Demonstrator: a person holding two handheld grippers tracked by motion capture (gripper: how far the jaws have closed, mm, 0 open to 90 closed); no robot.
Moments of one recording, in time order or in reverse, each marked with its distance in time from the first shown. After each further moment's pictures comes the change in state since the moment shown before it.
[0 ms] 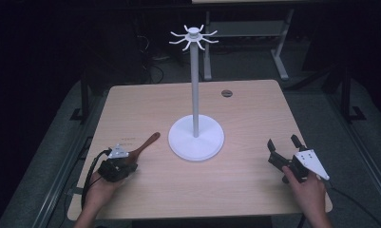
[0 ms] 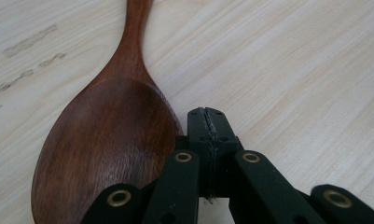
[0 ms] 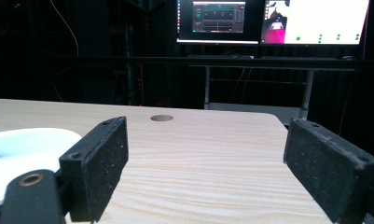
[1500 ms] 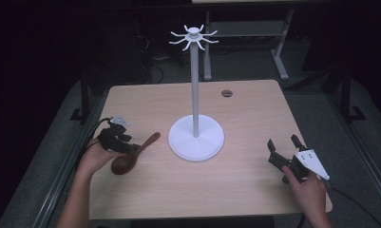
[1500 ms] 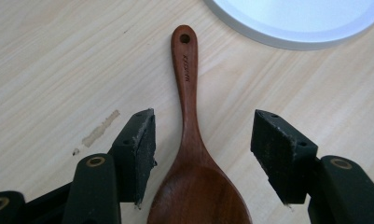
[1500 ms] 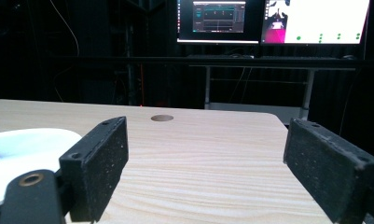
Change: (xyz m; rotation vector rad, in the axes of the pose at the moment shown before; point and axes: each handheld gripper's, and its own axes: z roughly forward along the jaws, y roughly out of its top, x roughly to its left) left arm 0.048 0.087 -0.003 0.124 -0.065 0.090; right arm -0.001 0.000 0.000 -0.001 0.001 0.000
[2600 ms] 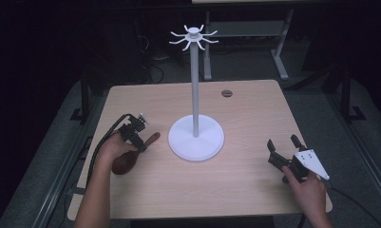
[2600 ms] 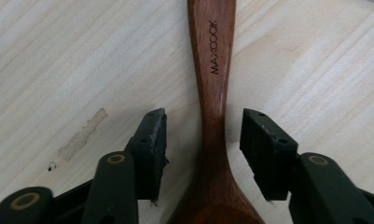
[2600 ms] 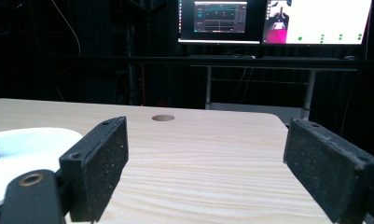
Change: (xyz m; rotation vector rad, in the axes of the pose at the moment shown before) left arm 0.007 0.036 0.064 0.372 0.041 -0.041; right arm 0.000 0.000 0.000 0.001 0.006 -0.002
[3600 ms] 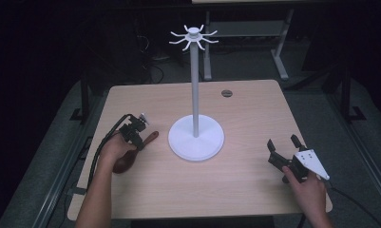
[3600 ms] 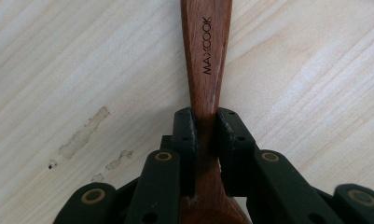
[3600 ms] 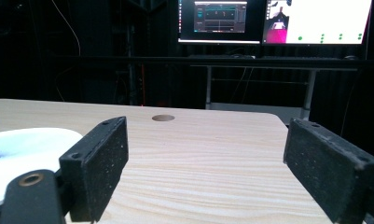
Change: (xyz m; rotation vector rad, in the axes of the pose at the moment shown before) left arm 0.000 0.000 0.001 -0.001 0.007 -0.030; right arm 0.000 0.000 0.000 -0.001 0.000 0.000
